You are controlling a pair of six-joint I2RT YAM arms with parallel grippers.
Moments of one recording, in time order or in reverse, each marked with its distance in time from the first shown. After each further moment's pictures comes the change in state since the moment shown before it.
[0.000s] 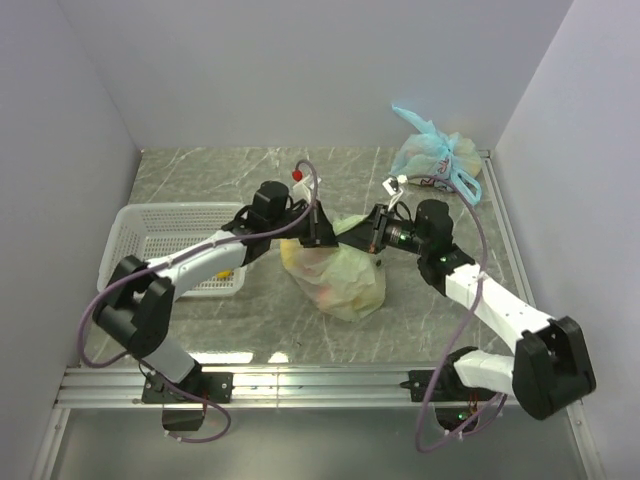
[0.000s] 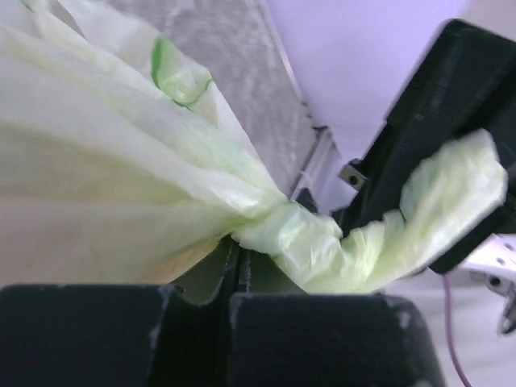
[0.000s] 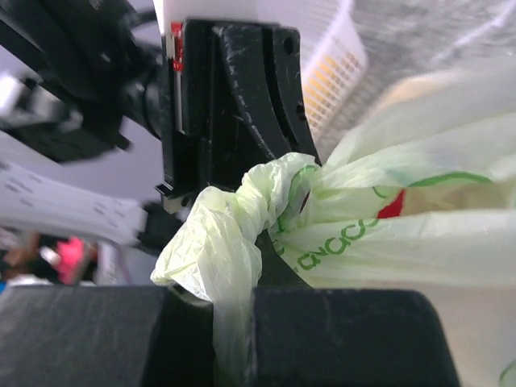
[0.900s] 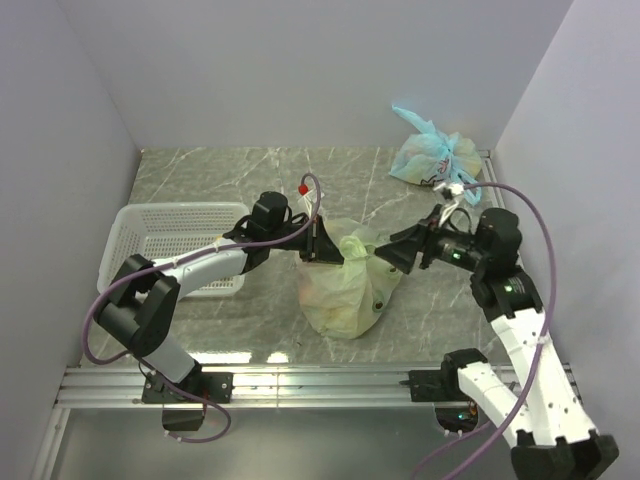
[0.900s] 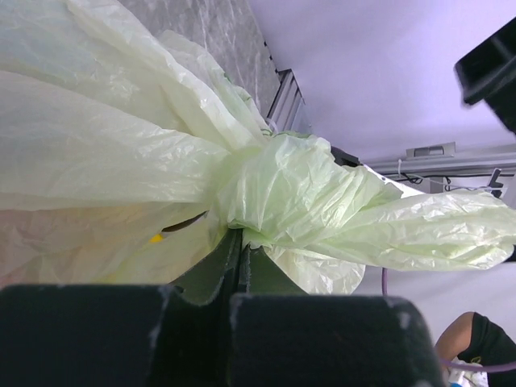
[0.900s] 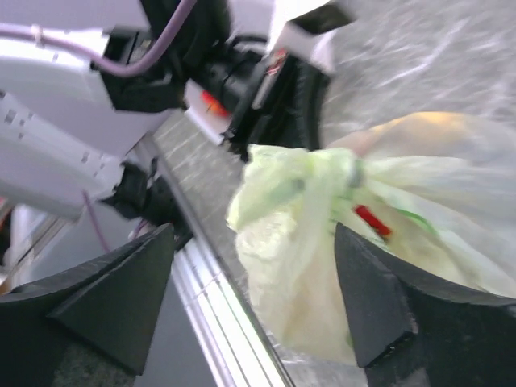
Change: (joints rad) left arm 0.003 -0.023 -0.114 0.103 0.198 -0.051; right arm -0.180 -0.428 0.139 -0.617 -0.072 -0.331
